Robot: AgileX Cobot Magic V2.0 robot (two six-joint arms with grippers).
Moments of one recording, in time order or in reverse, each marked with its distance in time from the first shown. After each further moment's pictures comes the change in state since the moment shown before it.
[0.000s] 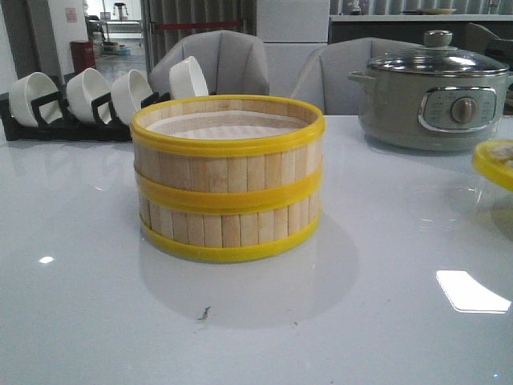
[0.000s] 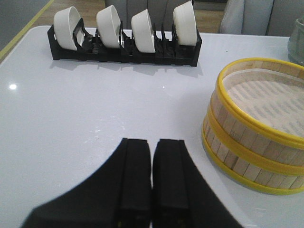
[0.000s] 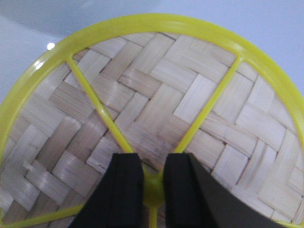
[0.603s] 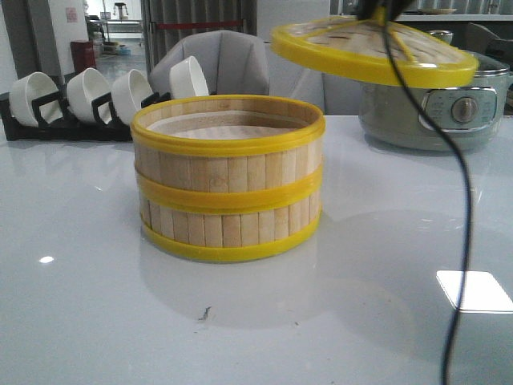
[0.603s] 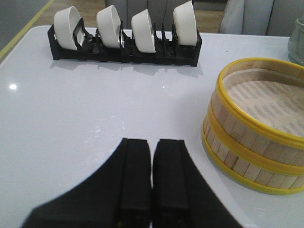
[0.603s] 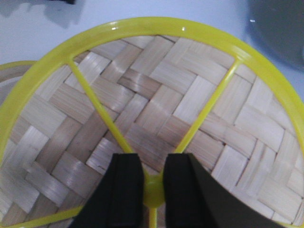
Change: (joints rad) left arm 0.000 0.000 0.000 0.000 0.000 0.000; right arm 0.542 0.046 -0.500 0.014 0.295 -0.005
